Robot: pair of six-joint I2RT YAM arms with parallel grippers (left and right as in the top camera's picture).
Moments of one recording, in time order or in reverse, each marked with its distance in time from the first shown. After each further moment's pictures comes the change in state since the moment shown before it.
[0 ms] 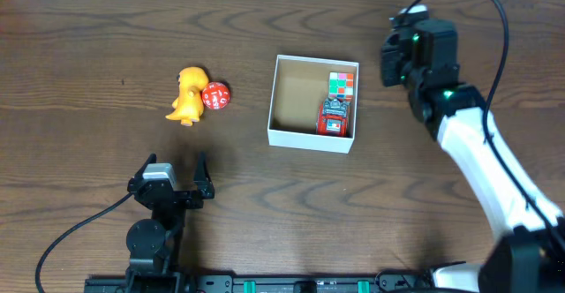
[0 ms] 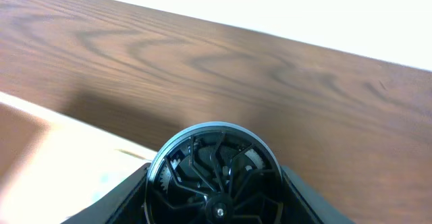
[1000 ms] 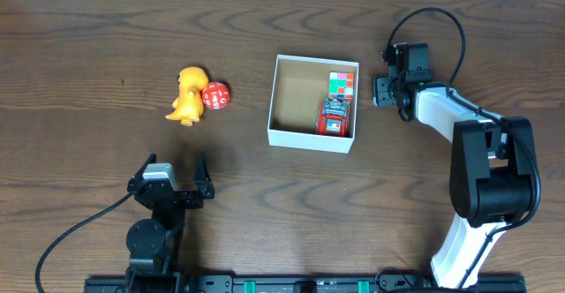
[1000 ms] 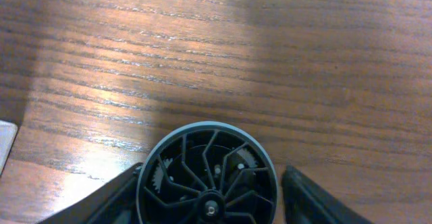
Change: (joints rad) left arm 0.000 0.000 0.000 0.000 0.000 0.000; right arm -0.129 0.492 0.002 0.117 -0.003 -0.002
